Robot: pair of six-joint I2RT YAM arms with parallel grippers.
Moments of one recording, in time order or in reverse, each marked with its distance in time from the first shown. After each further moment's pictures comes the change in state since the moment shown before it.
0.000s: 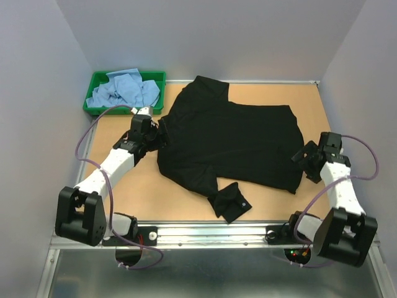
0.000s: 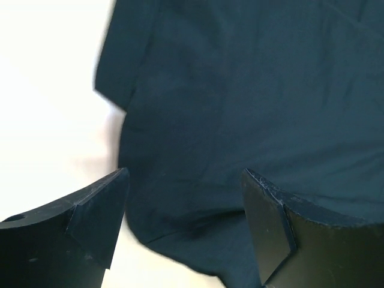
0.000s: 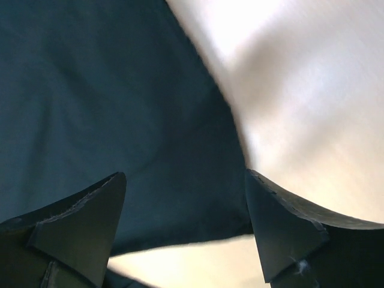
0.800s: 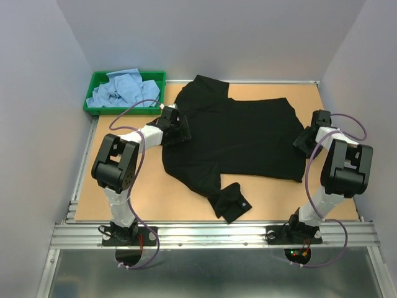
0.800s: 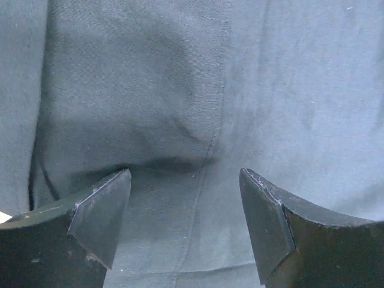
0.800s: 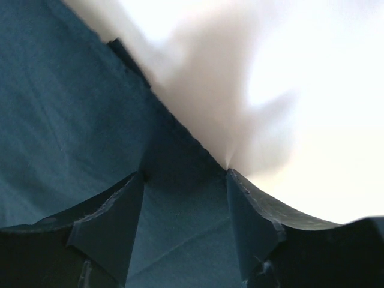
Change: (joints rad) left arm -0.122 0.572 0.292 0.092 -0.018 -0.037; right arm 0.026 0.681 0.314 0.234 0.107 -0.116
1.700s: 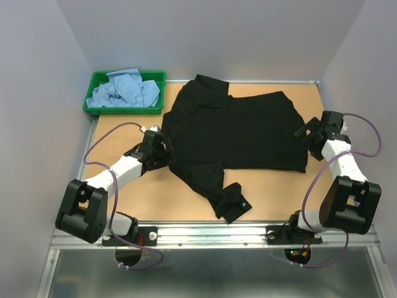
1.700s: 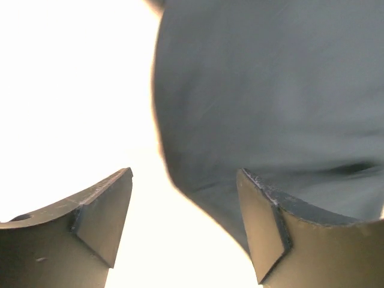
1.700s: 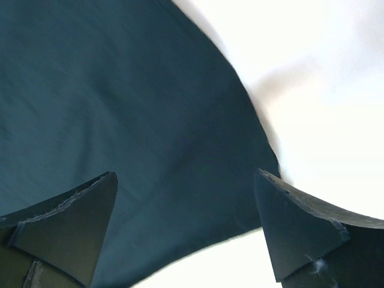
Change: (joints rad) left arm 0.000 -0.520 -0.406 -0.087 -0.060 -0.048; right arm 0.000 -0.343 -0.047 -0.024 -0.050 0.141
